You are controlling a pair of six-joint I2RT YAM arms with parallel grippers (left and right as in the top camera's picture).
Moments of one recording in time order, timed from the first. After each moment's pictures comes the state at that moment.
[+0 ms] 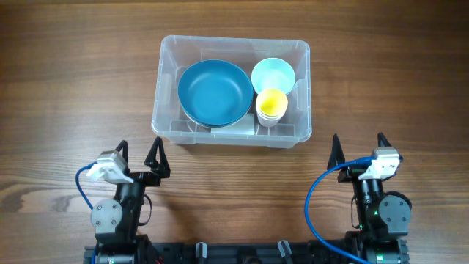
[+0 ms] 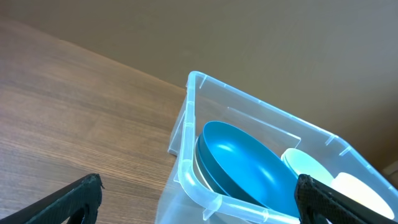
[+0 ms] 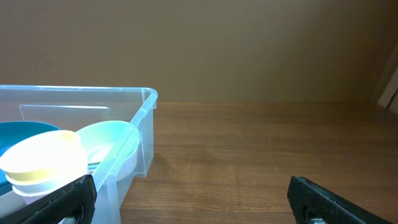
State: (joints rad) left arm 0.04 0.01 0.02 -0.07 0.14 -0.45; right arm 0.00 0.02 0.05 -0.07 -0.02 0.00
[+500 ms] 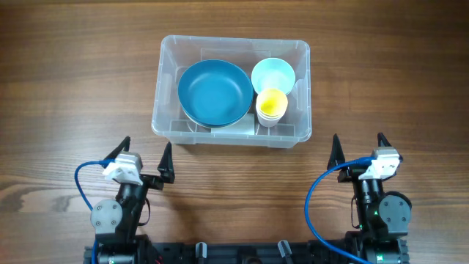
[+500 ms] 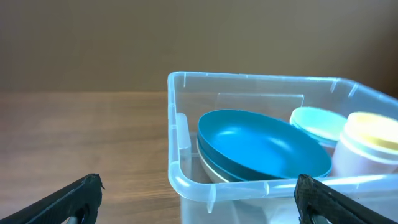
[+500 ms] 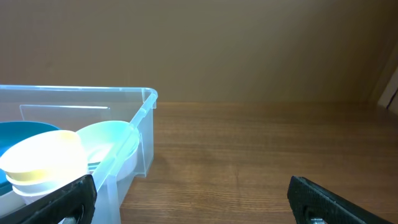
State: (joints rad) left arm 0.04 0.01 0.02 -0.06 0.24 -0.07; right arm 0.00 0.02 0.05 -0.07 -0.02 0.00
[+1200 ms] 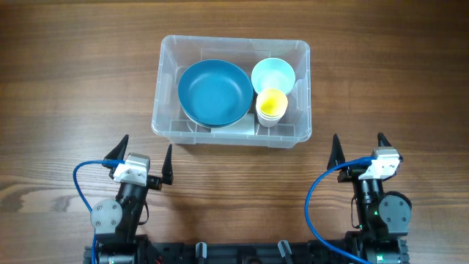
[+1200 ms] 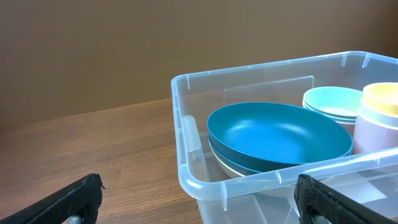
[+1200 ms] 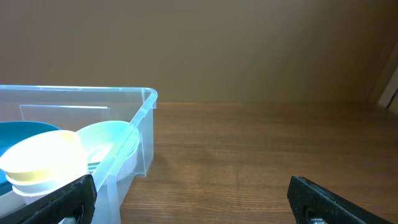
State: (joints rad) left arm 0.04 0.01 0.02 -0.06 0.24 0.11; right arm 0.00 0.02 0.05 -0.07 -0.02 0.00
